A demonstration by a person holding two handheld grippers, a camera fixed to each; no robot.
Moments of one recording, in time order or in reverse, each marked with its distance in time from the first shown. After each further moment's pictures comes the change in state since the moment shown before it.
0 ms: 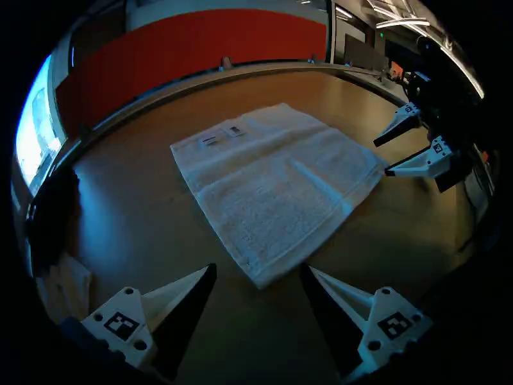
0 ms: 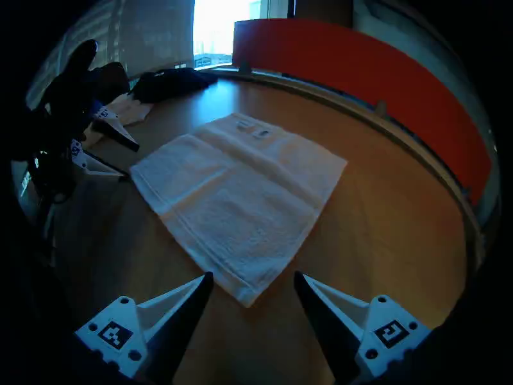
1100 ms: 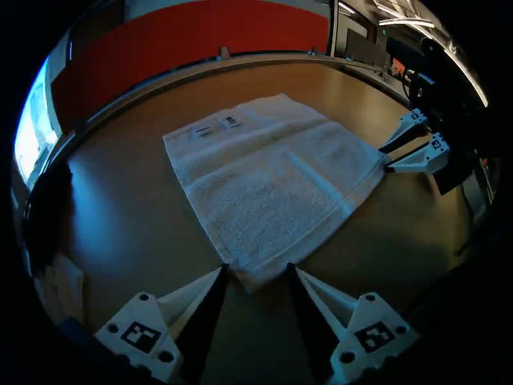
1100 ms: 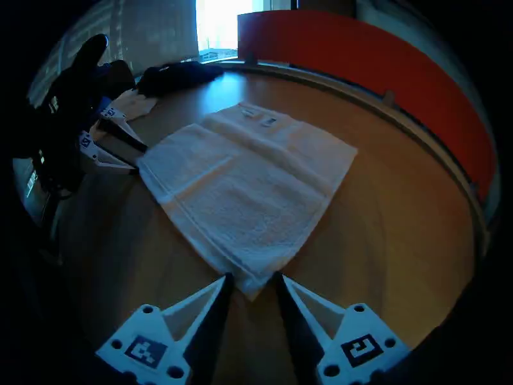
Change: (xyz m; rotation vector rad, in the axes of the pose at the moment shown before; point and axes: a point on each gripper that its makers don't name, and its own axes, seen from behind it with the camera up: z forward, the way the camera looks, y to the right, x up) left arm -0.001 0.005 0.012 -0.020 -0.049 -0.018; right arm -0.009 -0.002 0.001 0.053 -0.029 0.008
